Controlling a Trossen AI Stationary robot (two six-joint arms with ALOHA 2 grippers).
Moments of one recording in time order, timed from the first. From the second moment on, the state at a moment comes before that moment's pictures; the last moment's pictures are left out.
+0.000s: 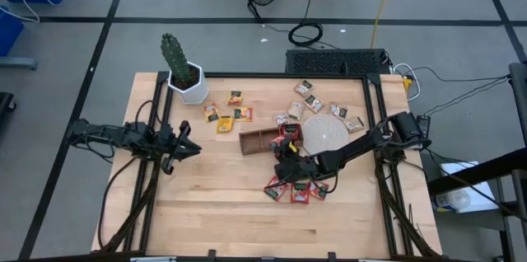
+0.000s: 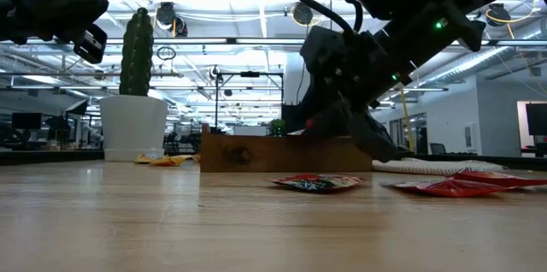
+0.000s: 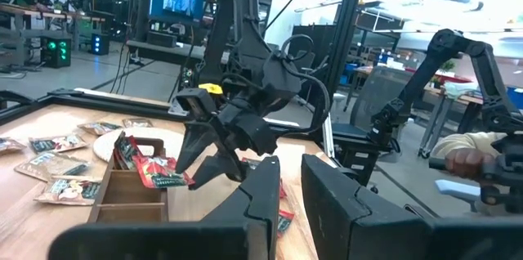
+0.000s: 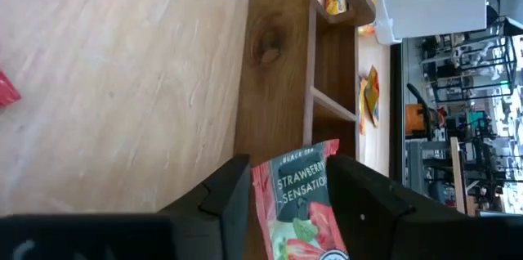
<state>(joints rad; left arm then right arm) -0.18 0.02 0.02 0.11 0.02 -0.22 0.28 1.85 0.88 0.19 0.73 -0.56</state>
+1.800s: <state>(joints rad) -0.18 0.02 0.02 0.11 0.02 -0.22 0.05 1.54 0.29 1.10 0.39 0.02</state>
